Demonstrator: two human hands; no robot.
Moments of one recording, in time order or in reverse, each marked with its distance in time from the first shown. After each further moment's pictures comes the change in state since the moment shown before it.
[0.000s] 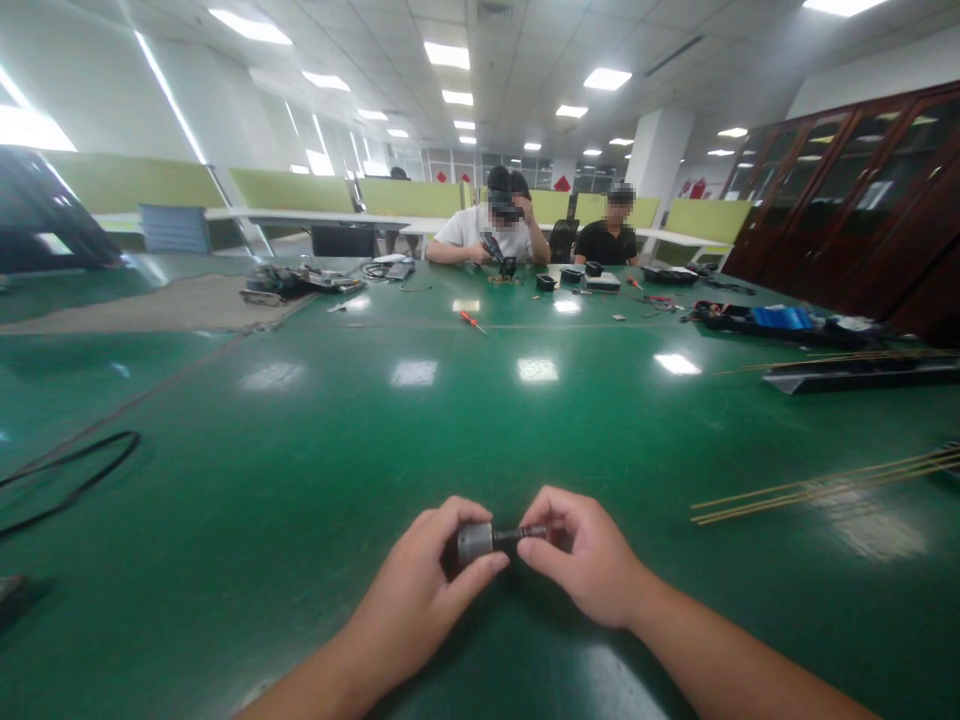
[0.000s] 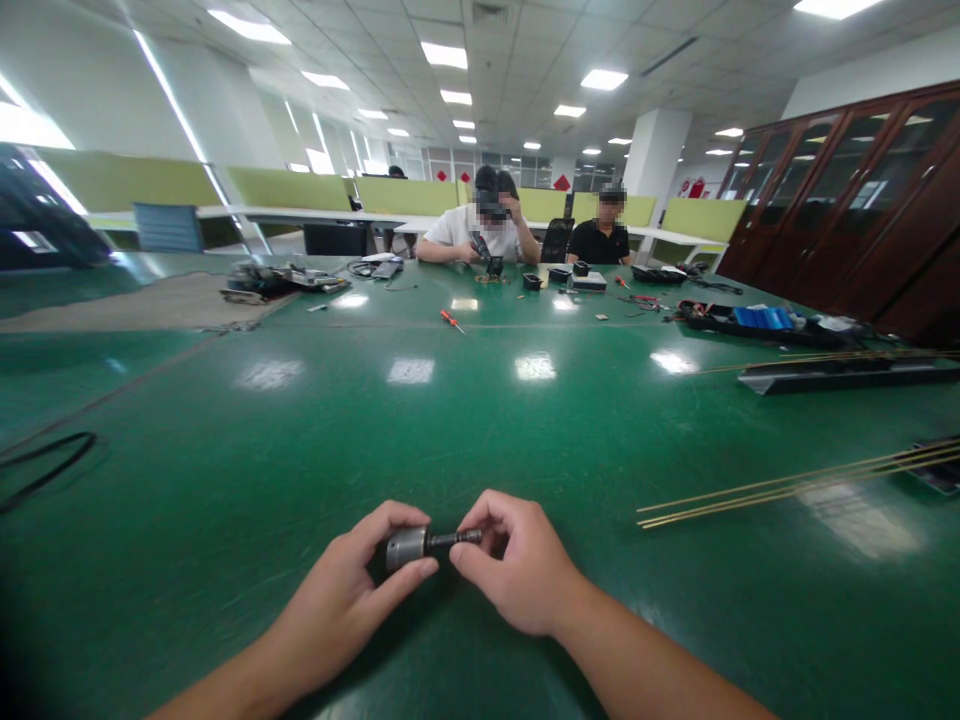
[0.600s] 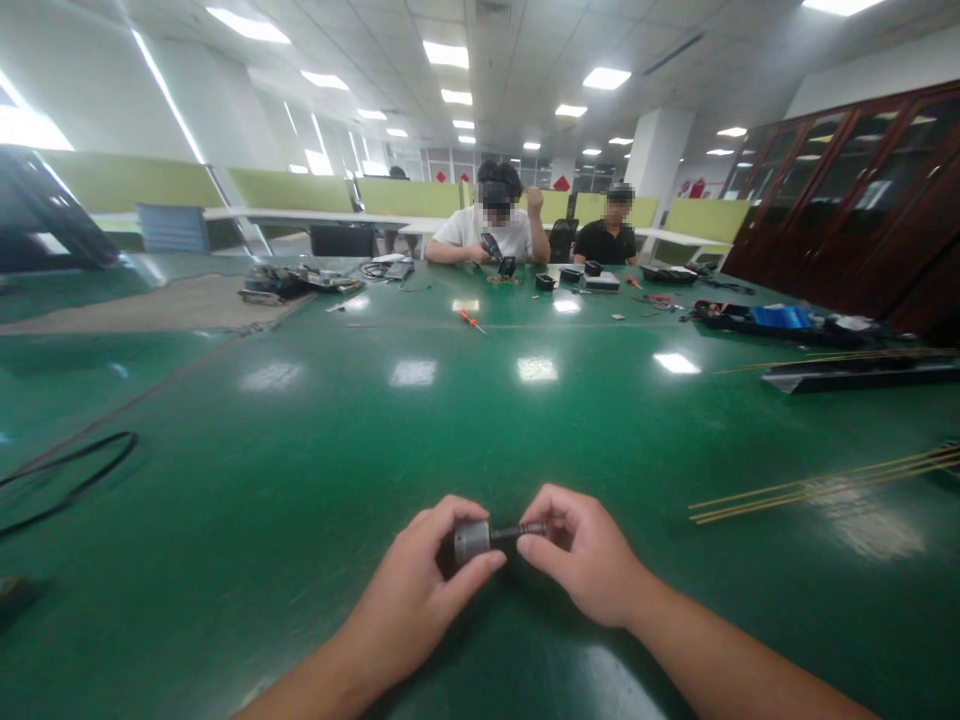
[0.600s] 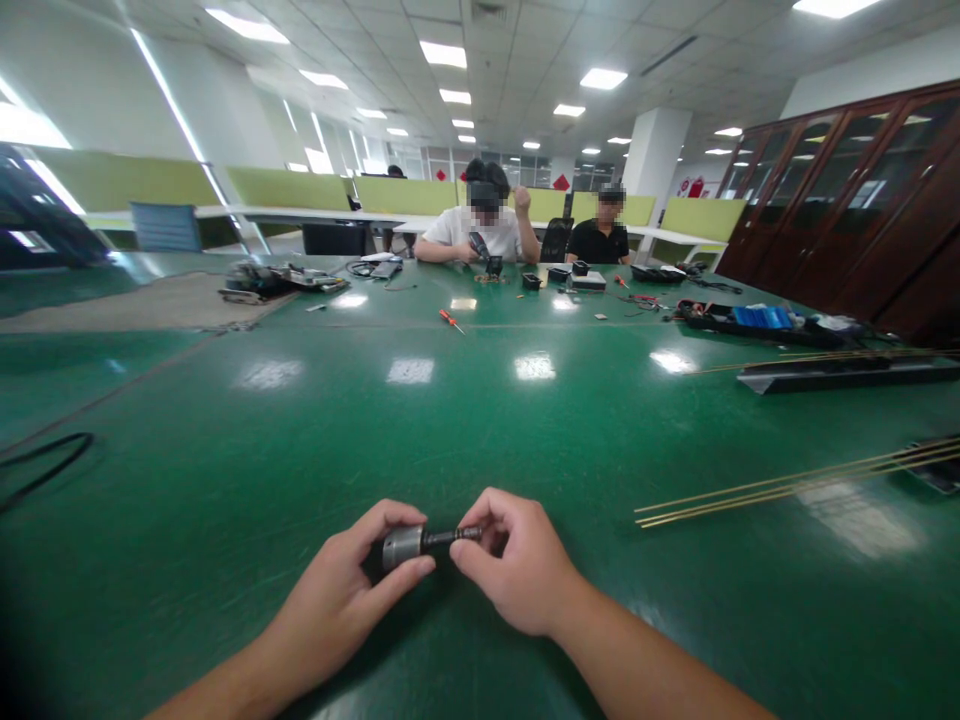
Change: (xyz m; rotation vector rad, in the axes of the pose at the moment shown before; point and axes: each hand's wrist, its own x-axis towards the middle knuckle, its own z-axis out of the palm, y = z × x) left_hand 0.001 0.000 -0.001 -0.022 0.007 -0.032; right_hand 0.000 0.001 0.001 0.012 0.034 0.014
